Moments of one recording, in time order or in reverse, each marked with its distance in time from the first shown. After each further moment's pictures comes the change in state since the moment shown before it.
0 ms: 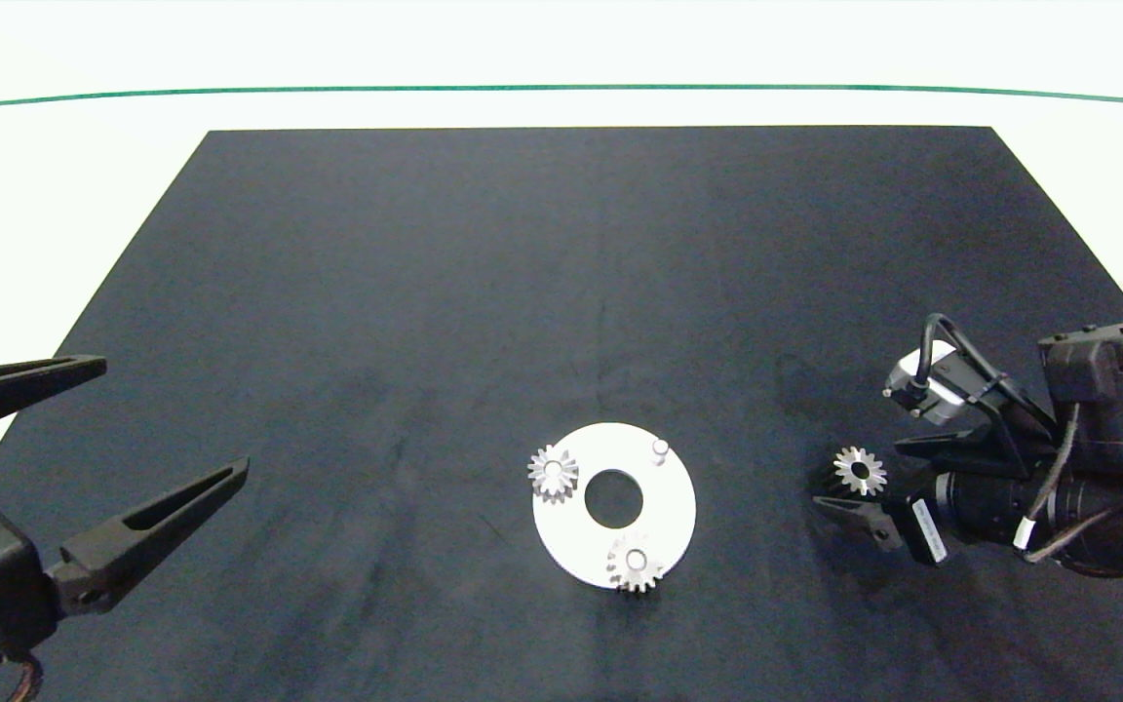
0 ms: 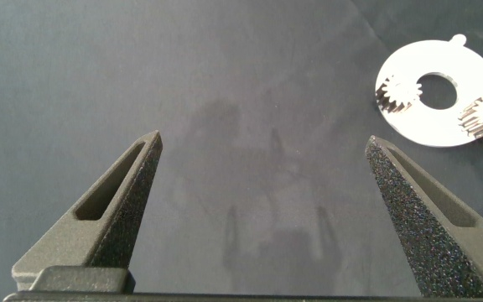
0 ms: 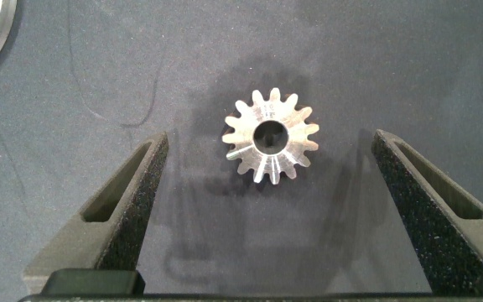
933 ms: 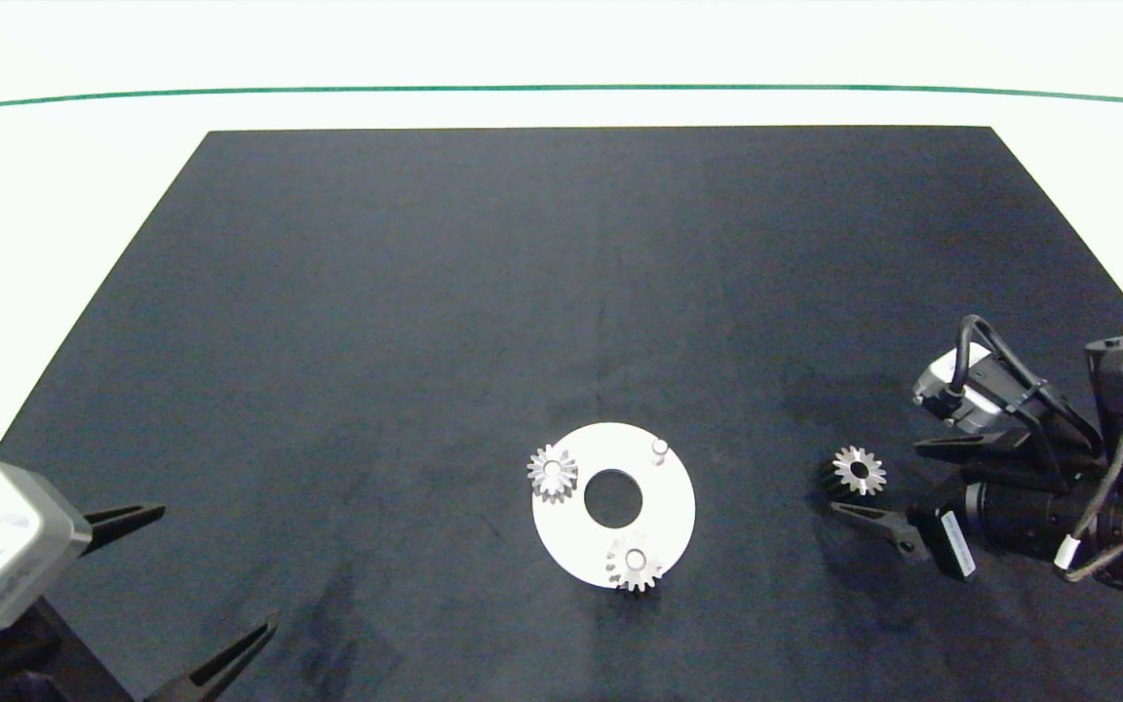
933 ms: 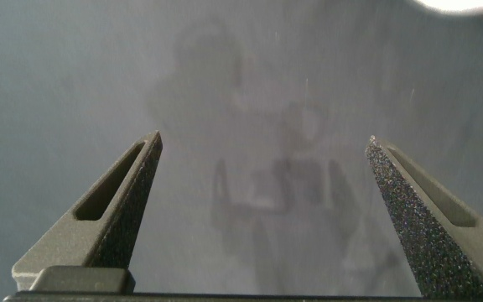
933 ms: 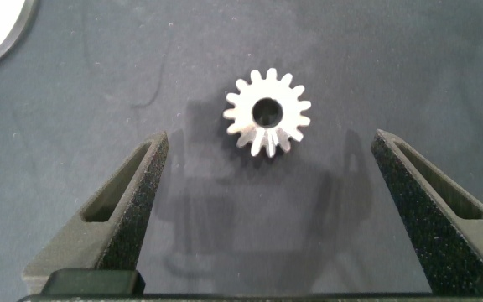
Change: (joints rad) left arm -0.001 0.001 0.228 0.001 0.000 0.000; right arm 0.004 -0.068 0.037 0.003 -0.006 -0.015
